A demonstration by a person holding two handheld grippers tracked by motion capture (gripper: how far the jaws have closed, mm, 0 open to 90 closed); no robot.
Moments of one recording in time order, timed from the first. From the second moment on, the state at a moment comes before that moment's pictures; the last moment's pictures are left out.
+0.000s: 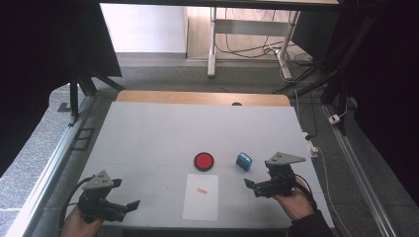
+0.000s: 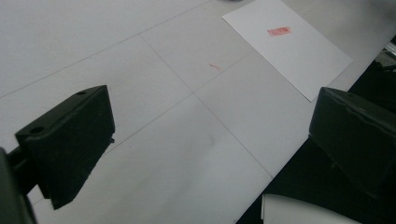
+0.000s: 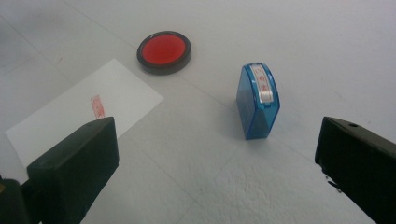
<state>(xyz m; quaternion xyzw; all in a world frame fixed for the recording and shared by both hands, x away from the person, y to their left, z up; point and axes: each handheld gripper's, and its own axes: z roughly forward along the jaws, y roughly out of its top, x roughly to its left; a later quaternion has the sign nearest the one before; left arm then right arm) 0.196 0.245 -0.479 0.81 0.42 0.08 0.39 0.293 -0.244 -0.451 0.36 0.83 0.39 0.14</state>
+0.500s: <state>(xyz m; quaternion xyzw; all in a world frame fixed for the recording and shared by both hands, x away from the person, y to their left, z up) 0.197 0.245 -0.479 0.81 0.43 0.08 0.39 0.267 -0.270 -0.454 0.39 0.82 0.38 0.16</state>
